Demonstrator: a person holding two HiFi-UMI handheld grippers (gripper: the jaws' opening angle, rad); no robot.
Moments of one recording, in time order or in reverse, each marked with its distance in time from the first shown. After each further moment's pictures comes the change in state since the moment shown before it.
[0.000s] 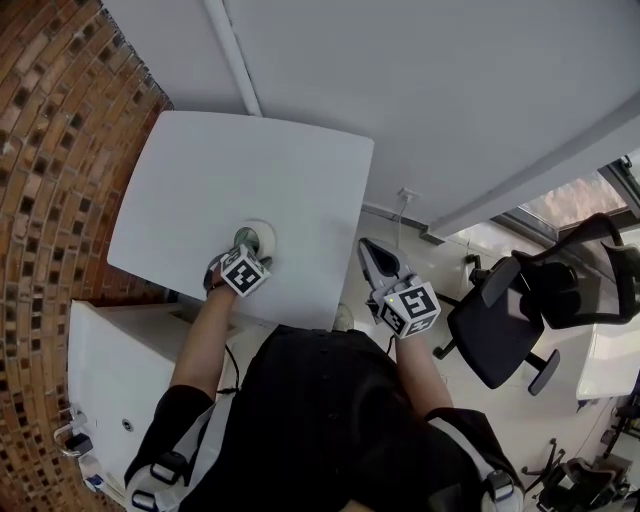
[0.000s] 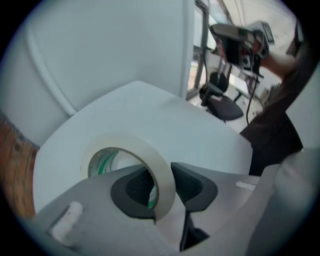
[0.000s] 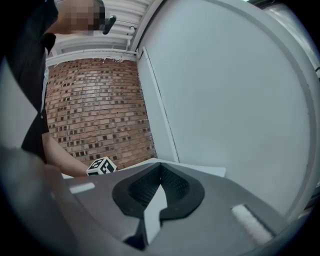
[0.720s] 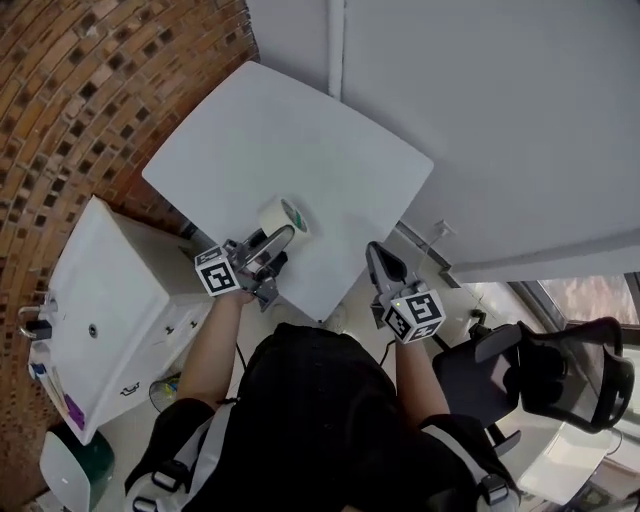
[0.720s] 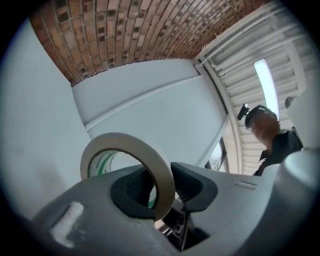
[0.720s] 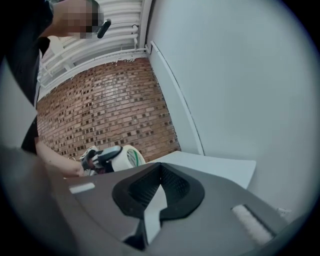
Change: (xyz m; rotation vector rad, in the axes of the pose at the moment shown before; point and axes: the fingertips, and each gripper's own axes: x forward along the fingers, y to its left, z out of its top) left arm -0.206 -0.030 0.090 -0.908 -1.495 -0.316; right arm 0.017 0.026 -0.008 0.010 0.070 0.304
